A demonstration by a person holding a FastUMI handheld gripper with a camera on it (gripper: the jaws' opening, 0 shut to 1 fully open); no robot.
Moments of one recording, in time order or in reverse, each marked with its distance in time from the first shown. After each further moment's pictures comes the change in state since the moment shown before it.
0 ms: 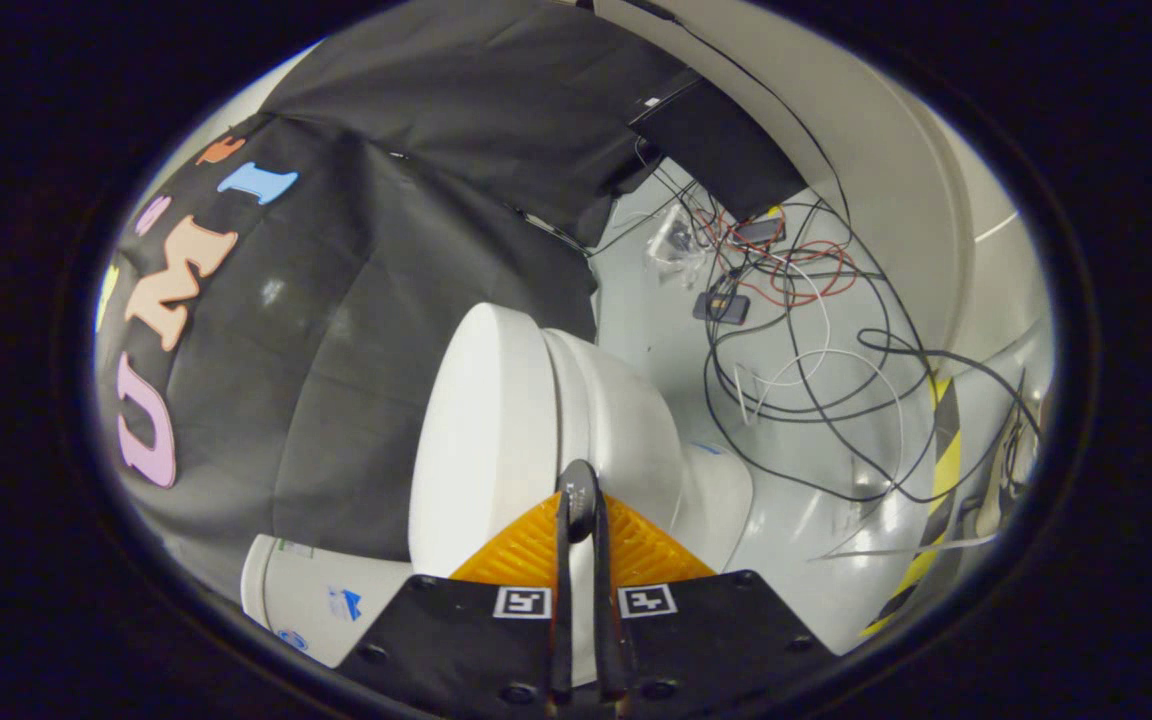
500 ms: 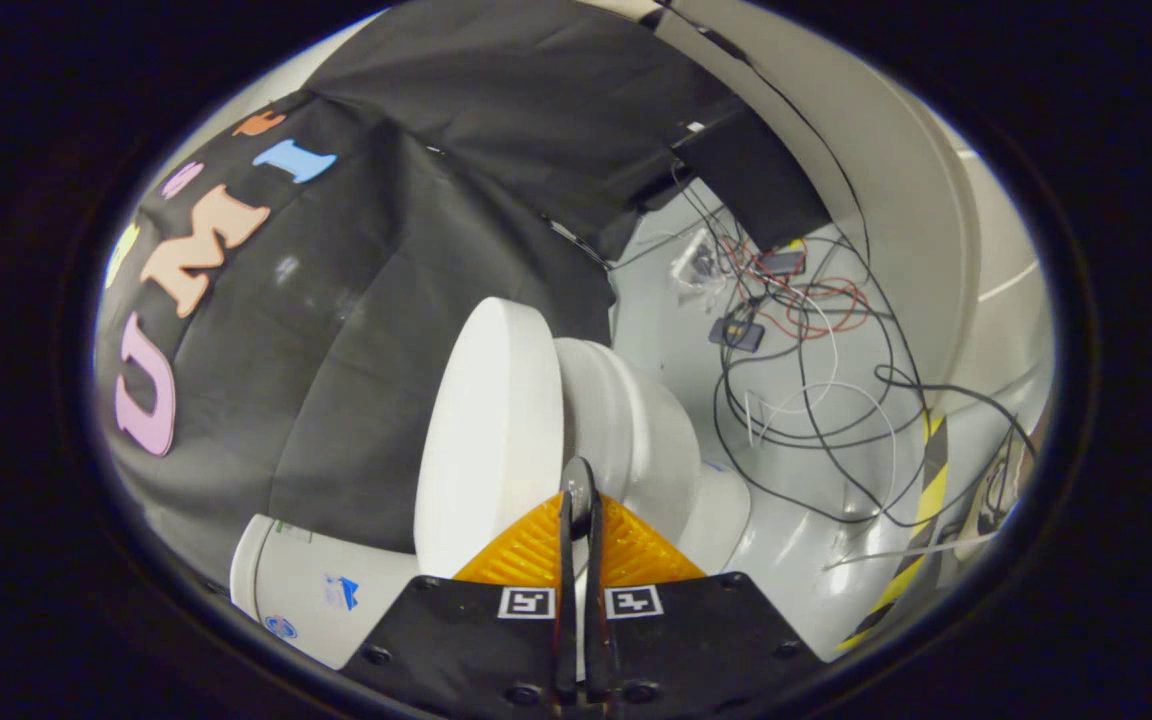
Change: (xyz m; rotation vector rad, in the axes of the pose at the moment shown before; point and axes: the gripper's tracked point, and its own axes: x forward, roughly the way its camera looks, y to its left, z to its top) arm -0.045 0.043 0.001 -0.148 -0.044 0.034
